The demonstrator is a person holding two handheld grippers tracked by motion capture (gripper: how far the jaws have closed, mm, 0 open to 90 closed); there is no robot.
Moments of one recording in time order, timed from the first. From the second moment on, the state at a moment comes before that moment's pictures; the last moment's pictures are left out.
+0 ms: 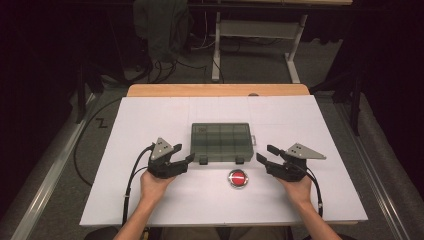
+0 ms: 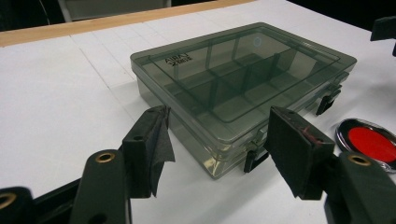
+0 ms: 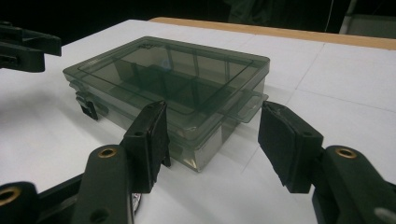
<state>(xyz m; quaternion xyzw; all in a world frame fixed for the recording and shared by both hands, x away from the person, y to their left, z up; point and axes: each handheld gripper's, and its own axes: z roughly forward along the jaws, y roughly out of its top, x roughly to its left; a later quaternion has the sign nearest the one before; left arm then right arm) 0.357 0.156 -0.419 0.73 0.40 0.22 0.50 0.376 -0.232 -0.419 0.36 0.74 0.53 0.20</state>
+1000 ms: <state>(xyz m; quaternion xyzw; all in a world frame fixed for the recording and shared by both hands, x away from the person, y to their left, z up) 0.362 0.153 -0.411 0.76 0.41 0.21 0.46 0.387 -0.221 -0.410 0.37 0.78 0.47 0.16</state>
